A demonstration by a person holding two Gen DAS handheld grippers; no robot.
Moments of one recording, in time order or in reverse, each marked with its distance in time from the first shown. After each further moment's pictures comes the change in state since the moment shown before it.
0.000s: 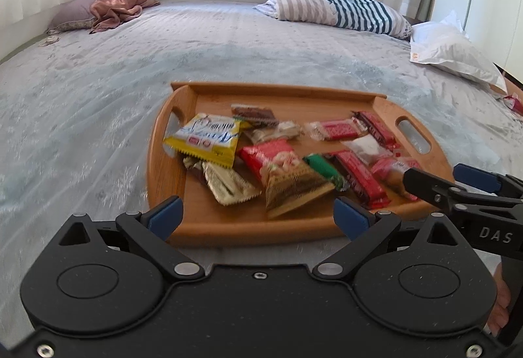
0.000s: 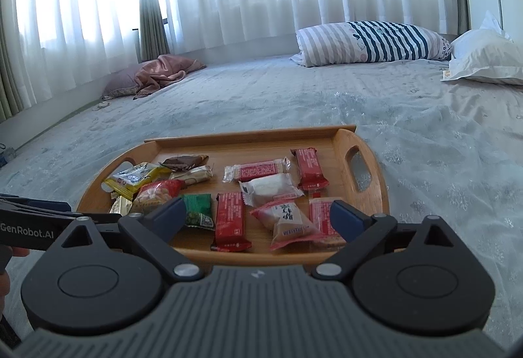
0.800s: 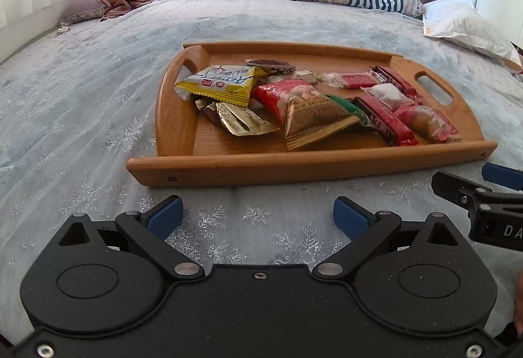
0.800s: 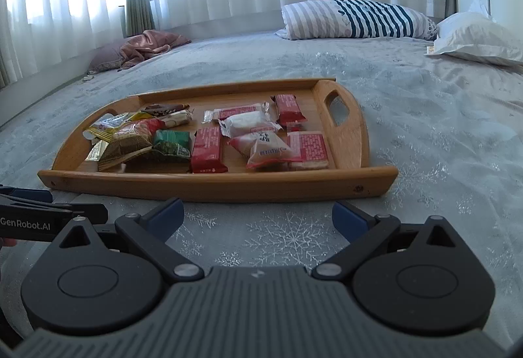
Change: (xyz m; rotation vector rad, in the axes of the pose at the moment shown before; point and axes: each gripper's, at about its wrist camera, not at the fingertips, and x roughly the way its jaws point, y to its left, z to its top) left arm 0.021 0.000 -0.050 0.041 0.035 0.066; right arm 0.001 -0.008 -0.048 0.003 0.080 -0.063
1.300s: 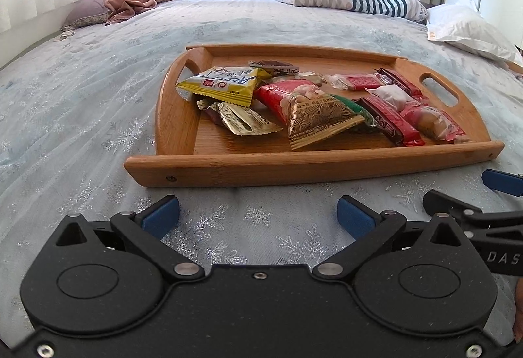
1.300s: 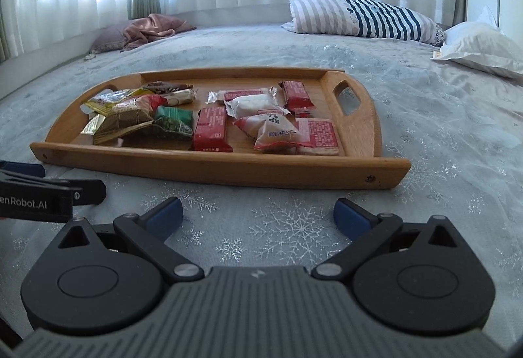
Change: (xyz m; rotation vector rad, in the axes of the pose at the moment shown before) left arm 0.007 0.000 -0.005 -0.013 -0.023 0.012; right arm 0.010 0.013 -0.009 -0.098 0.032 -0.019
